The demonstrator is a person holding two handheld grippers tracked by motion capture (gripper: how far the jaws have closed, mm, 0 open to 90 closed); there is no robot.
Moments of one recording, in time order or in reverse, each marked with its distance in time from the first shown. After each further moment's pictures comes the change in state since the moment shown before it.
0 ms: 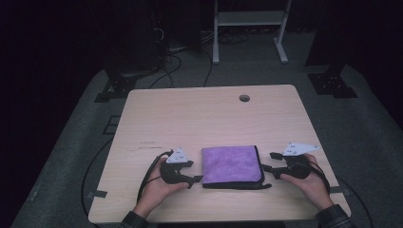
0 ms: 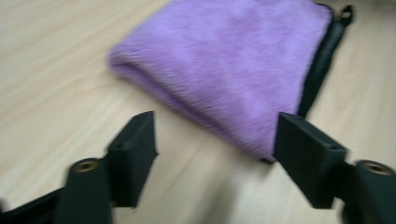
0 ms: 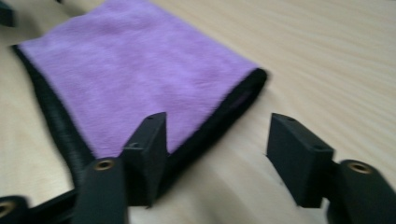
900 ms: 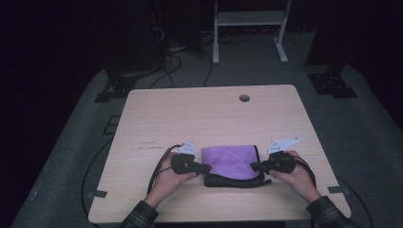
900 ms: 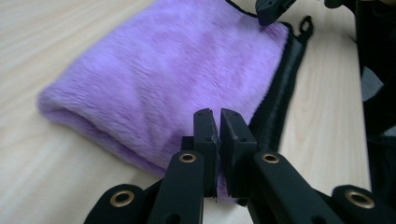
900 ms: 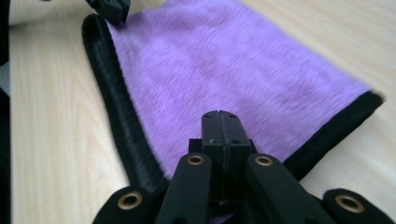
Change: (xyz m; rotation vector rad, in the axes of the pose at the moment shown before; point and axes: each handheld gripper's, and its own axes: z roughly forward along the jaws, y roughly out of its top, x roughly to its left) left arm -0.005 0.027 0.029 0.020 -0.230 -0.024; right arm 0.018 0.023 0.027 0.118 0.257 -0.024
